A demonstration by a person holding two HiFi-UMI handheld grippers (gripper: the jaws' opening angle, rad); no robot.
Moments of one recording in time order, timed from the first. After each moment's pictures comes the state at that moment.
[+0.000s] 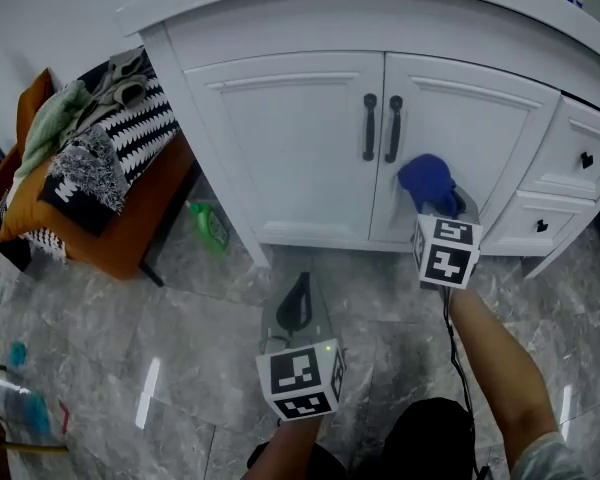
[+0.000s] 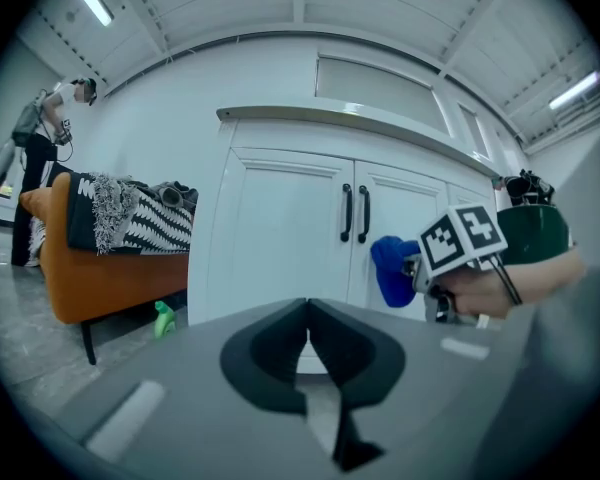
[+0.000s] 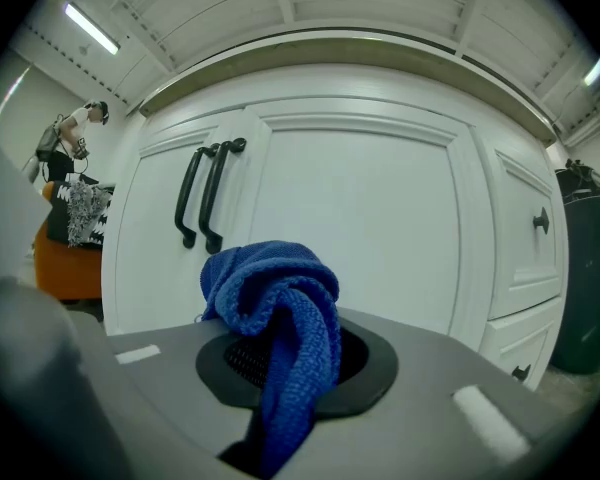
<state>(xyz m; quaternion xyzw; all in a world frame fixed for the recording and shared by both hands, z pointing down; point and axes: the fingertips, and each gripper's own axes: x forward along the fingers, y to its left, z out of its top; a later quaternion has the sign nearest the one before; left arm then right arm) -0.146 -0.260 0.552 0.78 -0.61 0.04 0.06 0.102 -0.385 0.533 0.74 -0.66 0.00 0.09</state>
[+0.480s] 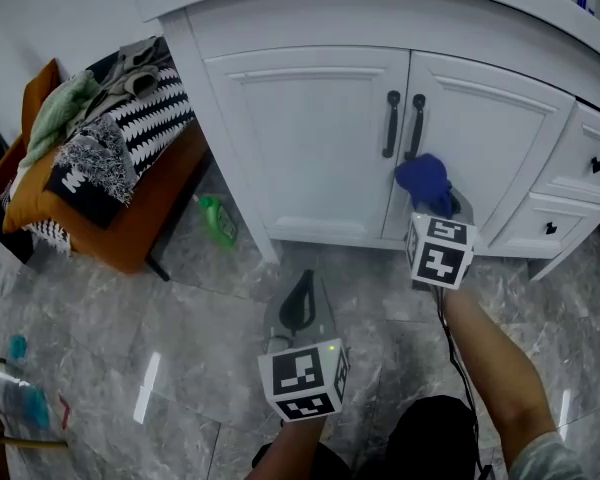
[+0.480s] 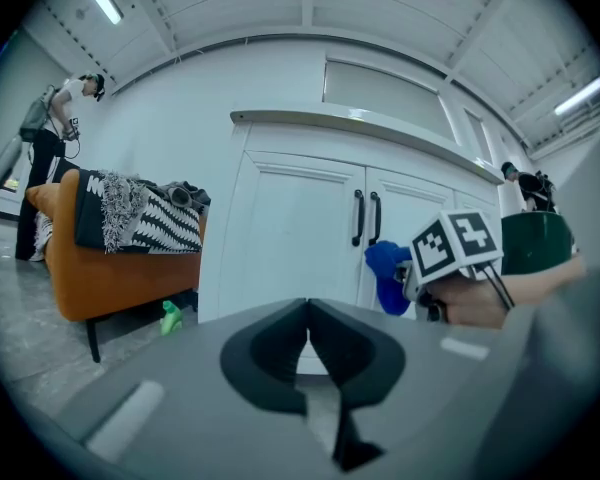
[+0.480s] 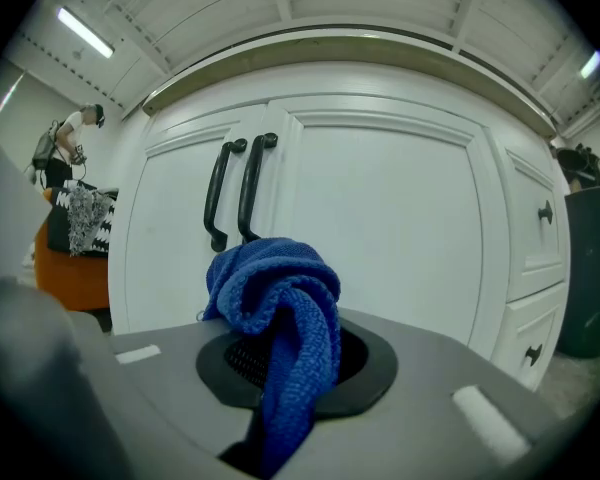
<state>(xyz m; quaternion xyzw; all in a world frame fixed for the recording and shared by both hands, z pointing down) -0.171 -0.259 0.549 0.78 -0.62 0.03 0.07 0.060 -0.390 0.538 0.74 -0.67 0.02 0.08</state>
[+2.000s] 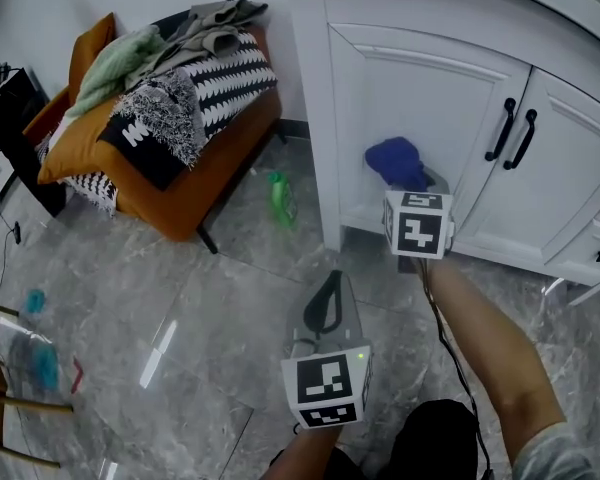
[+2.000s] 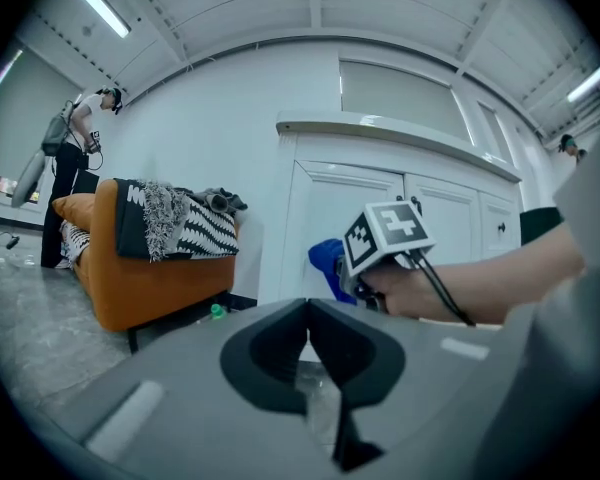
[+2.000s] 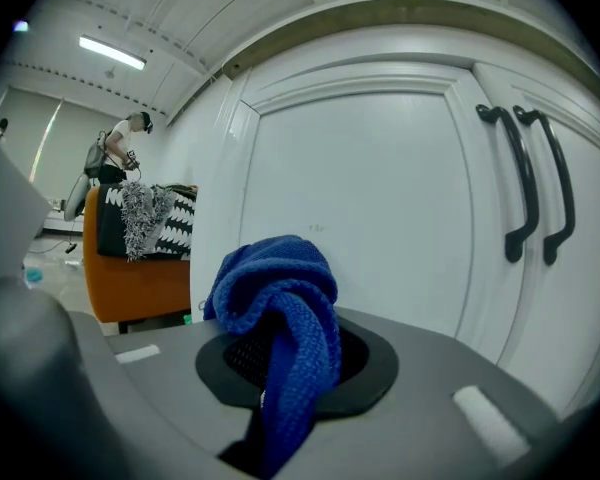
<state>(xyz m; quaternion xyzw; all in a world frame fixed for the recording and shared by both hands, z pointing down) -0.277 -0.245 0.552 0.75 -0.66 0.03 0.07 -0.163 -0.449 0.550 0.63 -0.77 0.03 0.12</state>
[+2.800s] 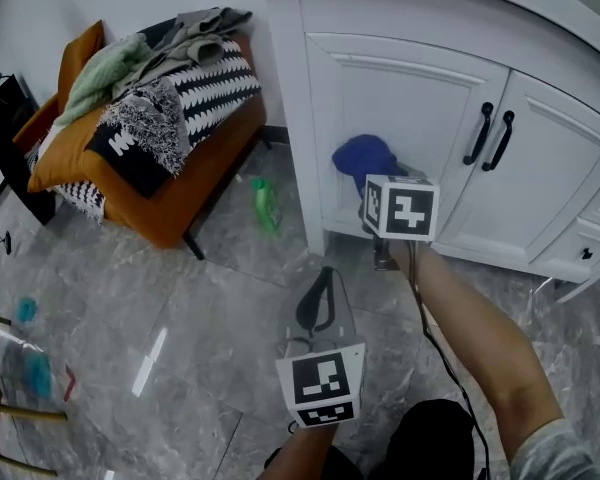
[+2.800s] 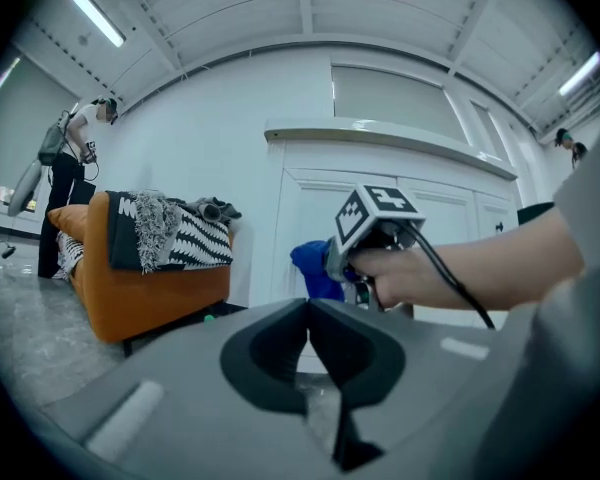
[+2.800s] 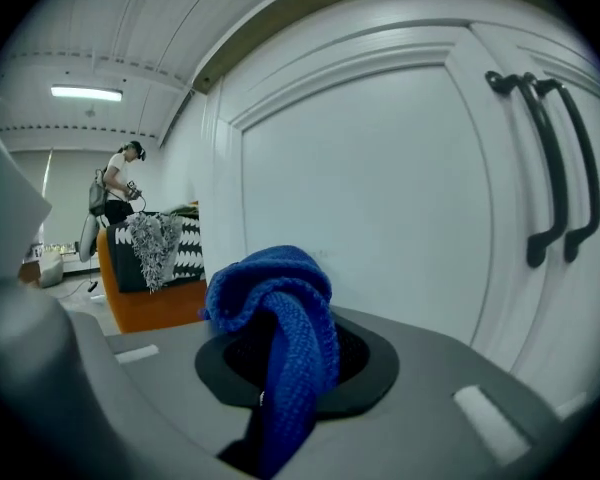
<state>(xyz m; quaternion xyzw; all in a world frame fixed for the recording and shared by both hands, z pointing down) -0.258 -0.250 0.535 0.75 -0.66 0.03 0.04 -0.176 -0.449 0.528 0.59 -0.79 0.11 0.10</state>
